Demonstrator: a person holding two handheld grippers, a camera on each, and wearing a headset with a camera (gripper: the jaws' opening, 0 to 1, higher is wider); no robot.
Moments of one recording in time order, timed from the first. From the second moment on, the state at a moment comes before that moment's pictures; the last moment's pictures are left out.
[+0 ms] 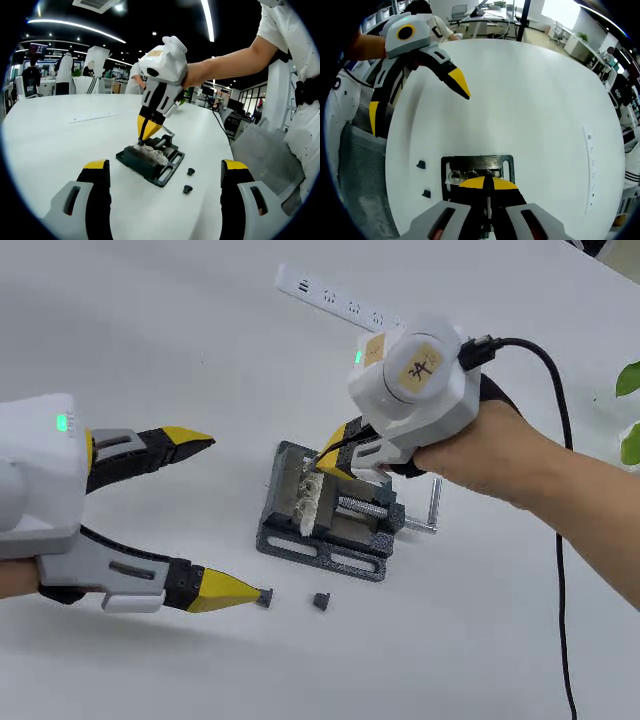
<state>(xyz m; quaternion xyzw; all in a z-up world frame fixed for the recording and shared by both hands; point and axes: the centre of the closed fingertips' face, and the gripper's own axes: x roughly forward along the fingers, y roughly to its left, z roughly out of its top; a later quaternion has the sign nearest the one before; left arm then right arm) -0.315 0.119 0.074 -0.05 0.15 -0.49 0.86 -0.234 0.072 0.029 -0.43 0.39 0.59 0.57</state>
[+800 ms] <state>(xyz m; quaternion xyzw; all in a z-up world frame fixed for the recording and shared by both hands) -0.312 0.117 0.074 -0.06 0.15 -0.49 0.86 -0.232 0.071 0.029 -0.43 0.39 0.59 0.56</state>
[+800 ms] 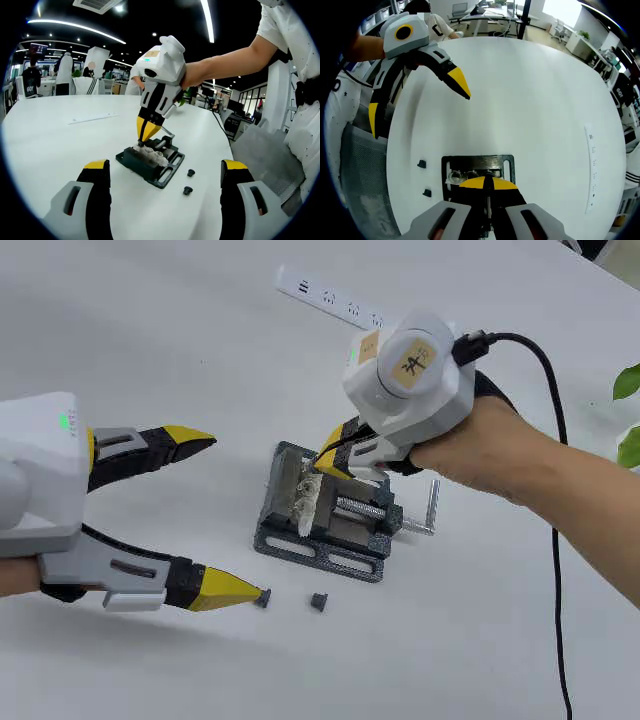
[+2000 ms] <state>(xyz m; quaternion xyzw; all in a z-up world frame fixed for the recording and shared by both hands) -0.312 0.117 0.076 -0.06 0.14 -0.49 0.86 -0.232 0.076 0.026 -0.44 0.42 0.59 0.54</state>
